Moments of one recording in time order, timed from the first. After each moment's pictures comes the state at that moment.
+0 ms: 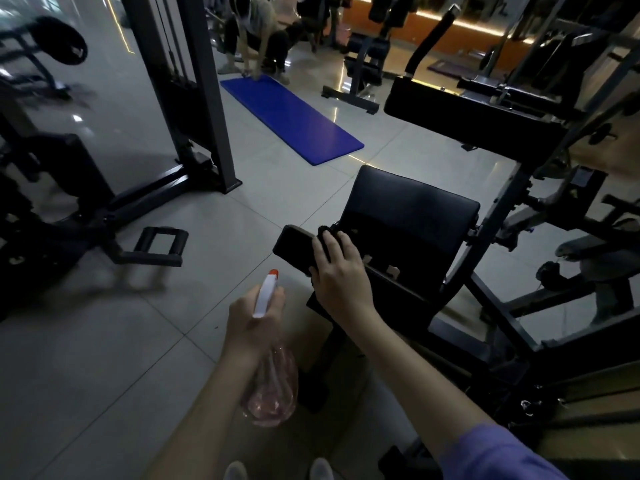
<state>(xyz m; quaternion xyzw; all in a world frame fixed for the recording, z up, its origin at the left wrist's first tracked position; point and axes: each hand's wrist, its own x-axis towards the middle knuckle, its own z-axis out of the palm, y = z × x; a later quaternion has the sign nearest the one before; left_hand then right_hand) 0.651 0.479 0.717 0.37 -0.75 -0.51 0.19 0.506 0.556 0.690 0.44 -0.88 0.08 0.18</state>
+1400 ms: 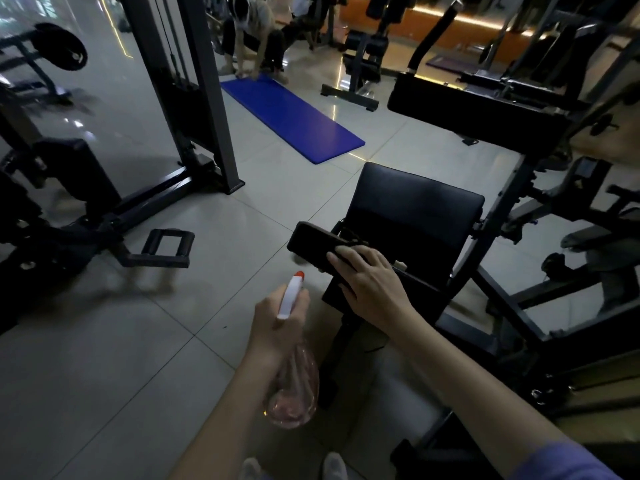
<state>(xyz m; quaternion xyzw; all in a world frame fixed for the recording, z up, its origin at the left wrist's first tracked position) 0.656 0.480 0.710 0.32 -0.77 -0.52 0.18 0.501 0.592 0.694 0.53 -0.81 0.09 0.21</state>
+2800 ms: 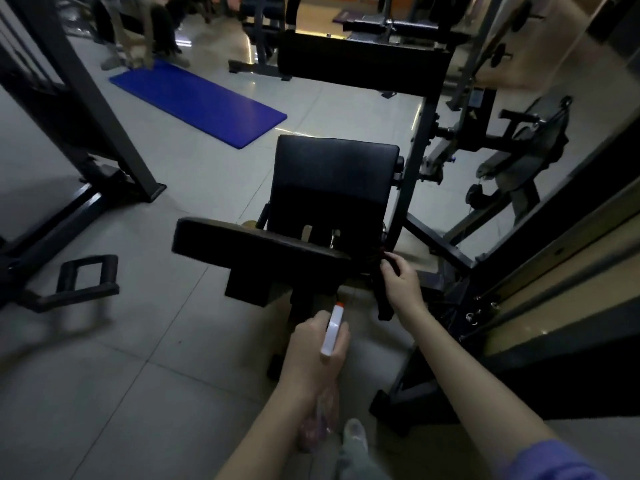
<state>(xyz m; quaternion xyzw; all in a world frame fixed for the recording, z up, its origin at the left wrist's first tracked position) 0.609 0.631 0.656 0.10 -0.87 -0.48 0.06 0.465 0.762 0.643 -0.07 -0.80 0.59 -0.09</state>
